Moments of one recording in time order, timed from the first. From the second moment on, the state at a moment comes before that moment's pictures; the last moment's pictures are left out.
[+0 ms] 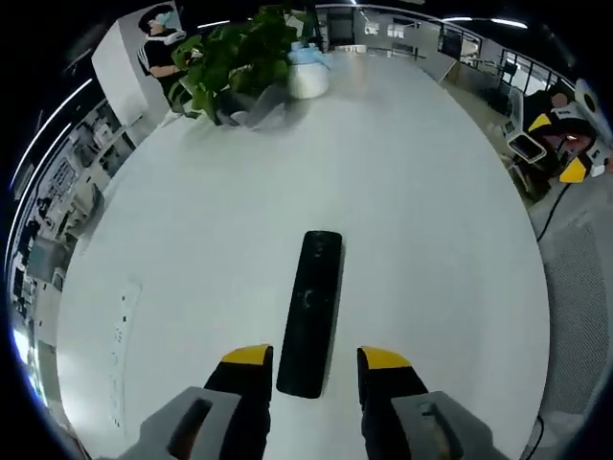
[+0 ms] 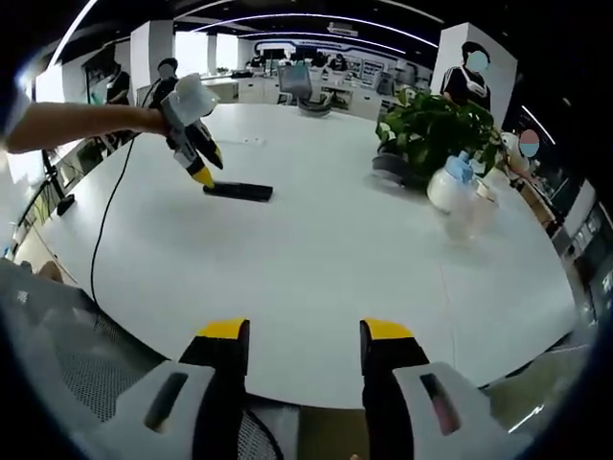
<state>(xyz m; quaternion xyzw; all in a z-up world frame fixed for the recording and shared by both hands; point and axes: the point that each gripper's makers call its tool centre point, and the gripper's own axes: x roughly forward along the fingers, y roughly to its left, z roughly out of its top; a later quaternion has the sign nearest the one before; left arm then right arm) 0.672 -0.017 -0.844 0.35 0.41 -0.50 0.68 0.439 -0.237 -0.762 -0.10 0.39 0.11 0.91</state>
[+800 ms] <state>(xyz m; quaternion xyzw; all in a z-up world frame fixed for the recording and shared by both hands) 0.678 -0.019 -0.869 0.37 0.43 -0.50 0.65 0.438 -0.238 -0.765 -0.11 0.40 0.10 0.90</state>
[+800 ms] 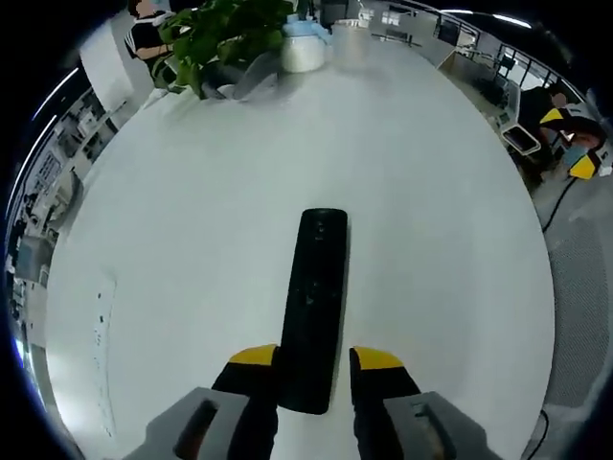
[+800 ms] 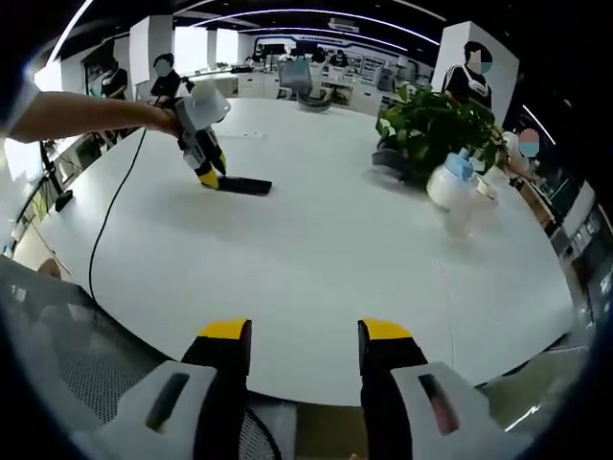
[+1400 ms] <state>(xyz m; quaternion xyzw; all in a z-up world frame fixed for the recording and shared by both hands) 0.675 -0.015 -0.874 0.37 0.44 -0.52 0.64 0.438 -0.237 -0.766 -0.11 0.40 0.11 0.90</state>
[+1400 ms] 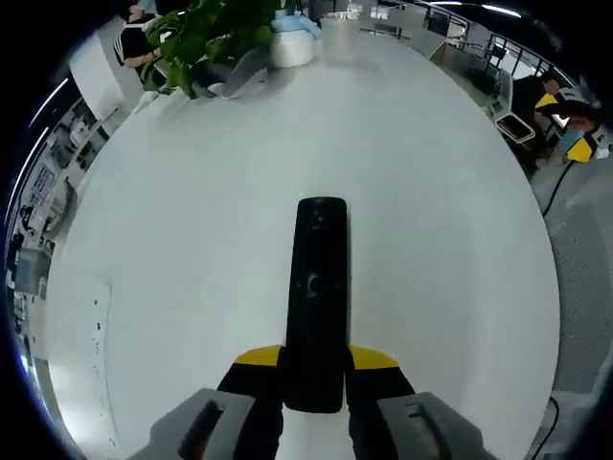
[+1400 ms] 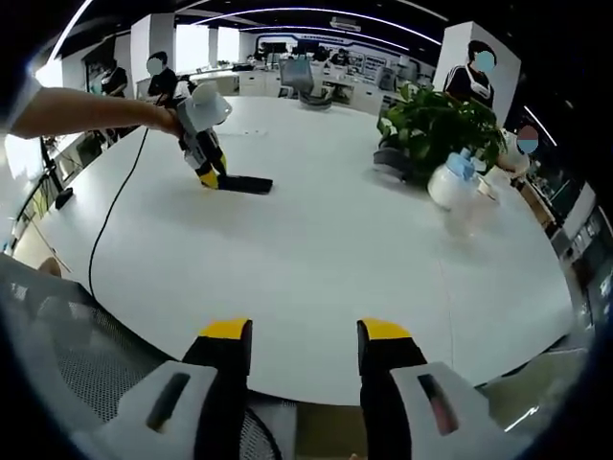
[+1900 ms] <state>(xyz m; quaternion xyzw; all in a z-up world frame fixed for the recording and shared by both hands) 0.659 -0.014 -0.875 0.37 0.44 -0.52 0.63 0.439 -0.238 -0.763 -0.11 0.39 0.10 0.91</state>
